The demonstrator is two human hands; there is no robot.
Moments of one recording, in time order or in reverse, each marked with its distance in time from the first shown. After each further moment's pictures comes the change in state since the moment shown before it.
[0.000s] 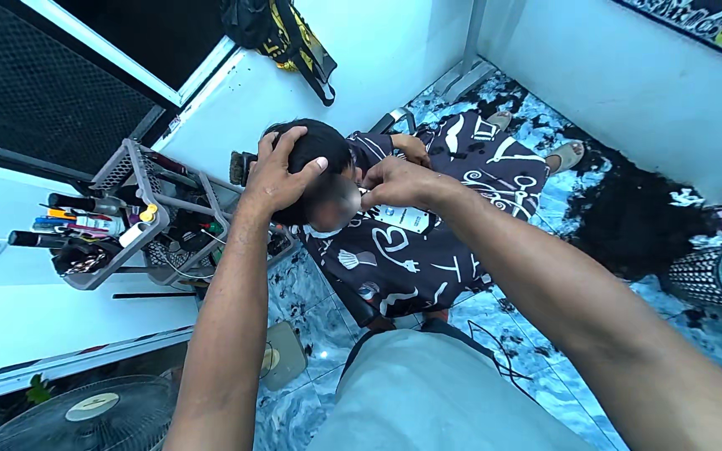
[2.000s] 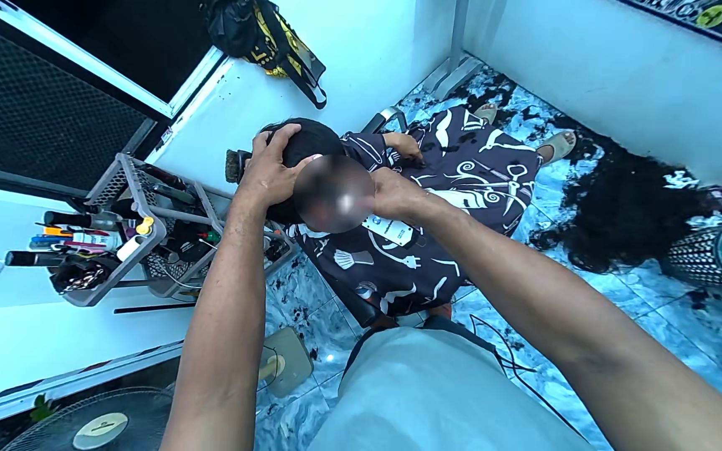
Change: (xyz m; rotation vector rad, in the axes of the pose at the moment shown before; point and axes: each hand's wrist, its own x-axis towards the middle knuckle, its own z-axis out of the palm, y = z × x) left_hand 0.021 0.001 0.000 0.016 -0.035 0.024; right_hand -0.002 0.014 0.028 0.104 0.148 0.044
